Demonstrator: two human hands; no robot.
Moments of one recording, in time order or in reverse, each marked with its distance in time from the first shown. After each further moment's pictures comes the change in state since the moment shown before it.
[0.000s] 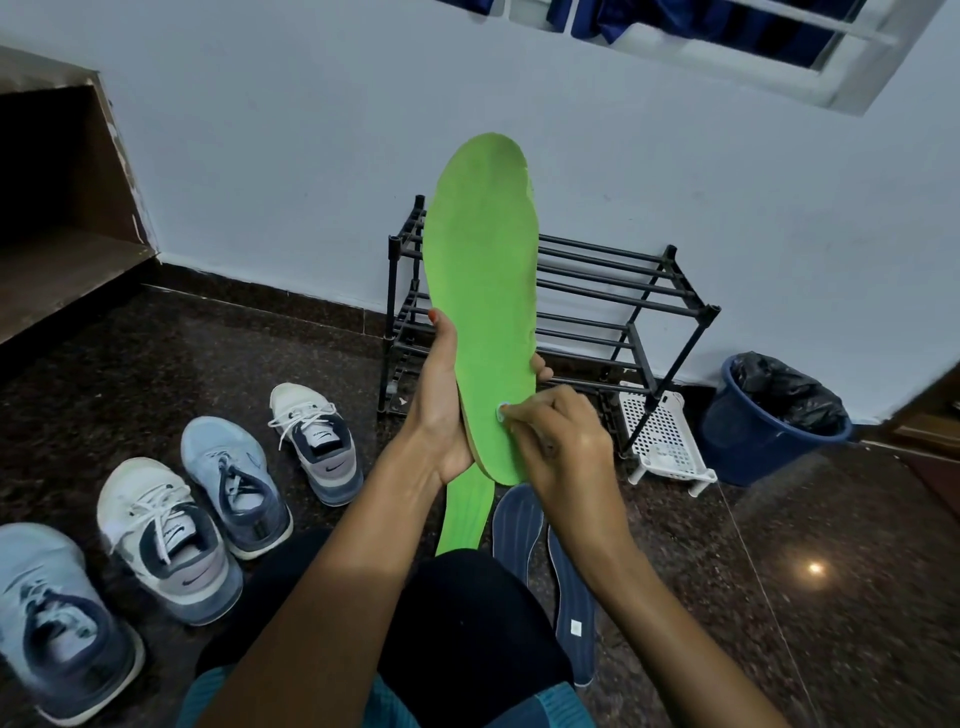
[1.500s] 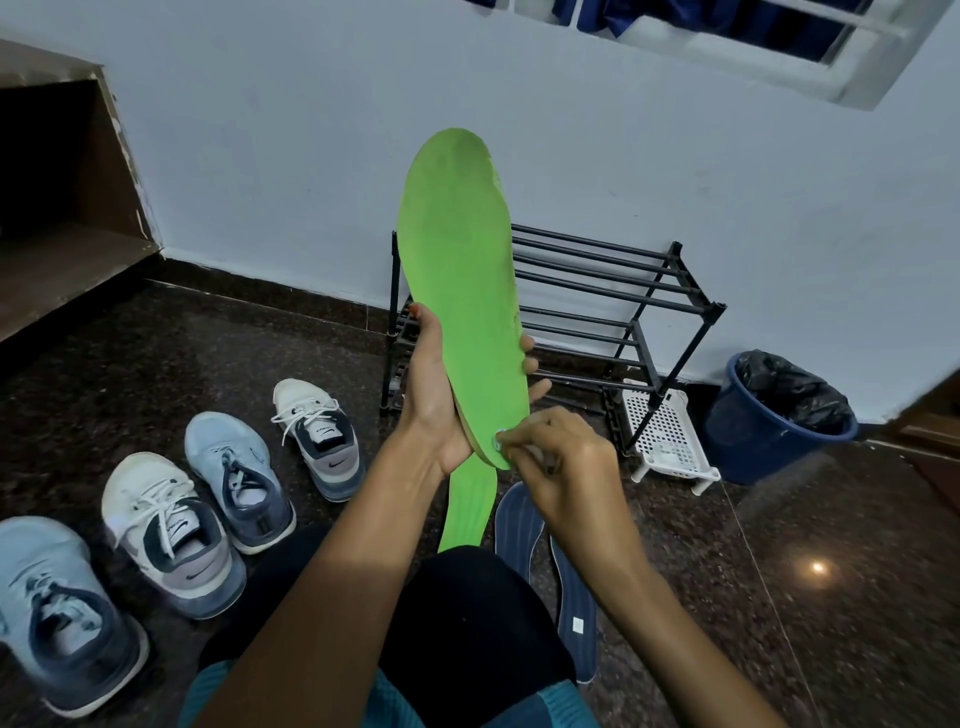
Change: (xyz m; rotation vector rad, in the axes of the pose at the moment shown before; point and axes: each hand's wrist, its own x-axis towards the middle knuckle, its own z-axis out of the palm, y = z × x) left_hand -0.002 0.004 0.001 -0.147 0.012 0.037; right_hand -0.010 -0.004 -0.004 0.108 -0.117 0.032
